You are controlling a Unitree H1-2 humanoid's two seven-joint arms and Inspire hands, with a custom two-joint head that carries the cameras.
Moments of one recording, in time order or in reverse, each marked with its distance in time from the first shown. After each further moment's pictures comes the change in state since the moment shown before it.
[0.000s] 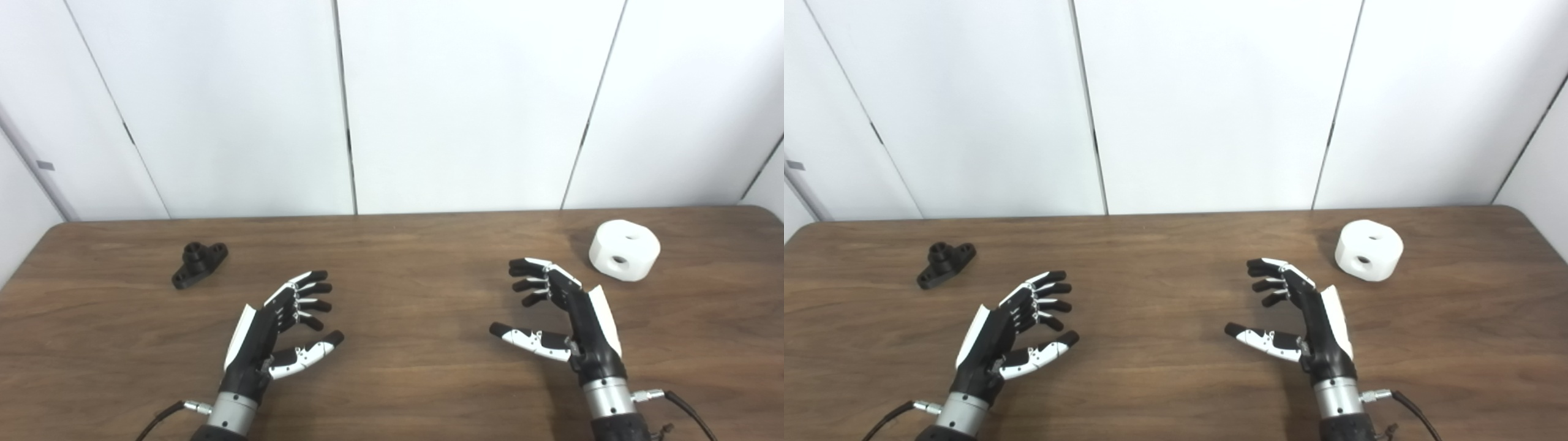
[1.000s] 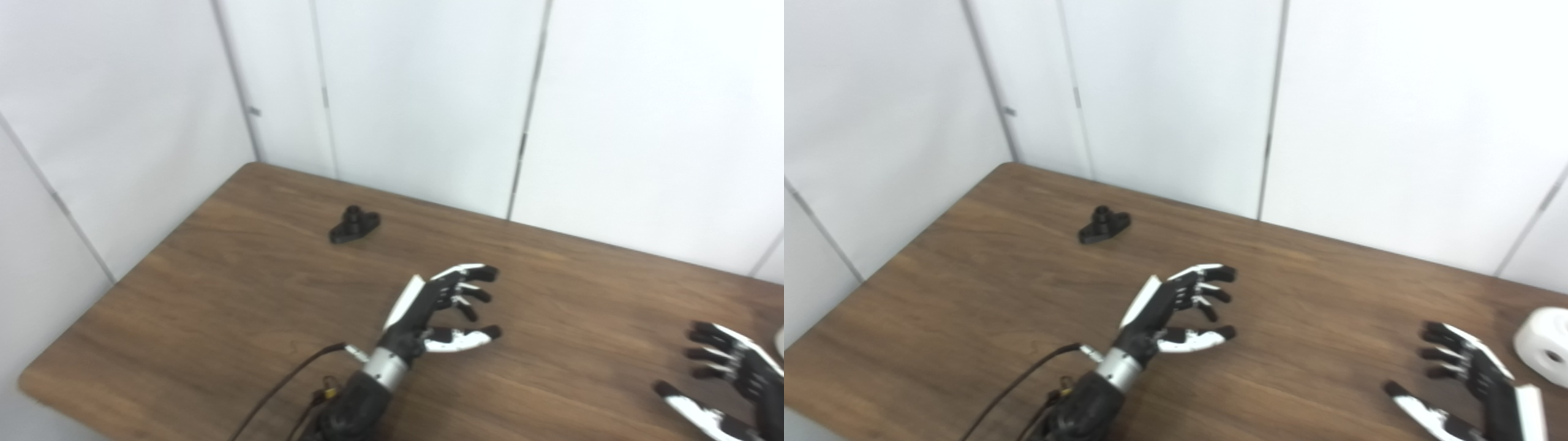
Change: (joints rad) left arm -0.050 -0.105 -0.048 0.047 0.108 -0.010 0.066; right arm 0.017 -0.074 -0.058 0.009 0.135 -0.010 0.059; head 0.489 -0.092
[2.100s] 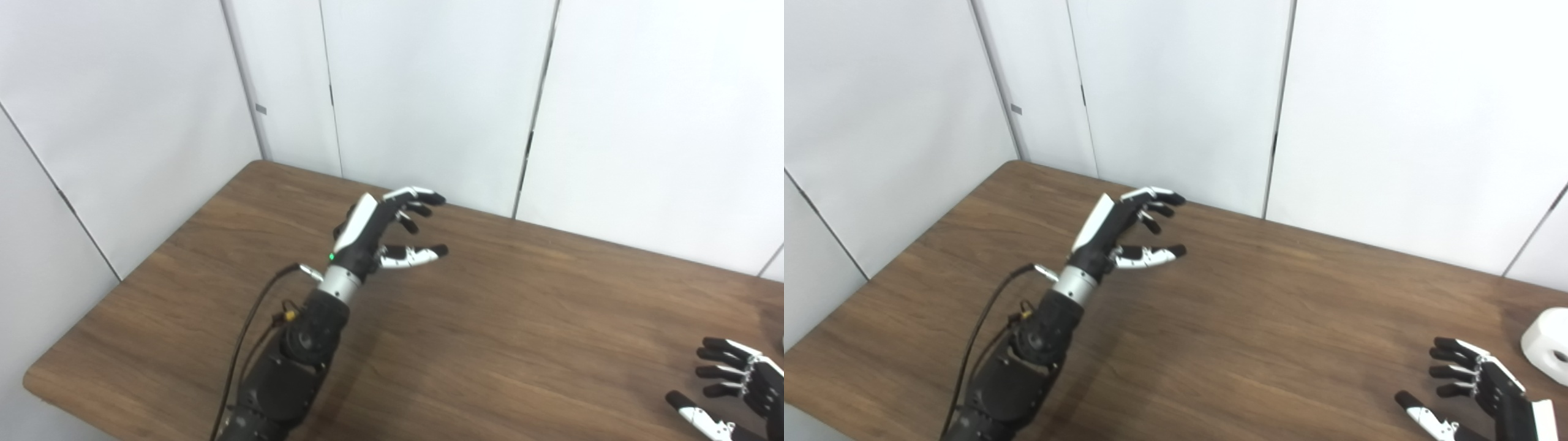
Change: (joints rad) left arm -0.157 0.225 0.139 -0.047 0.141 0.152 0.068; right arm 0.026 0.006 -0.001 -0.059 -0.011 0.083 0.026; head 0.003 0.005
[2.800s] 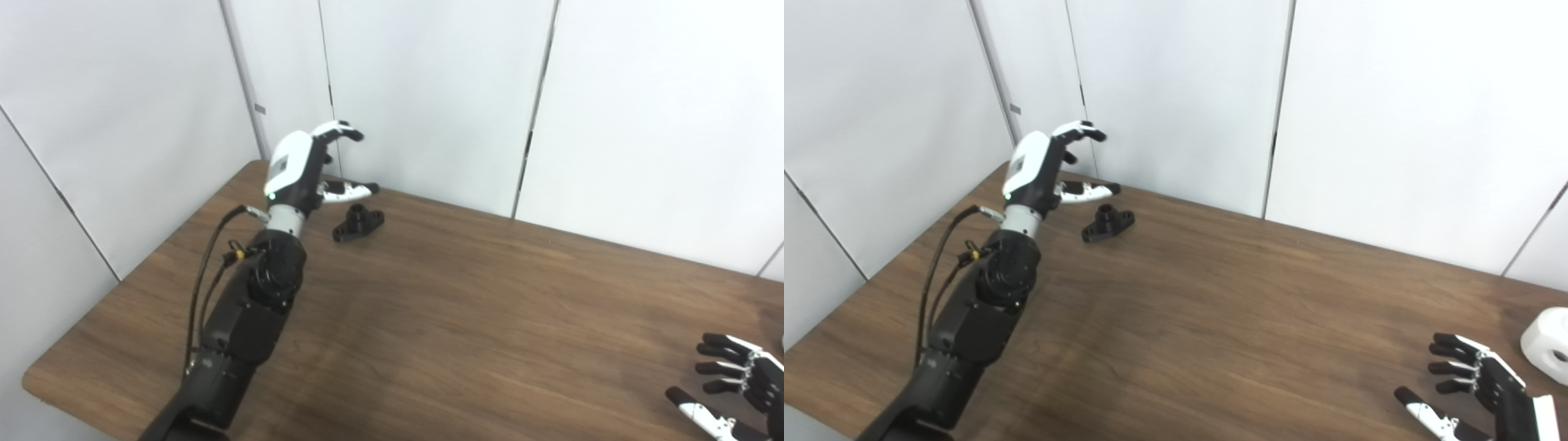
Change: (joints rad) left arm -0.123 0.165 0.068 0.069 0.239 0.224 0.129; right arm 0.000 0.003 0.001 -0.028 -0.001 0.024 0.009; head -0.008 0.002
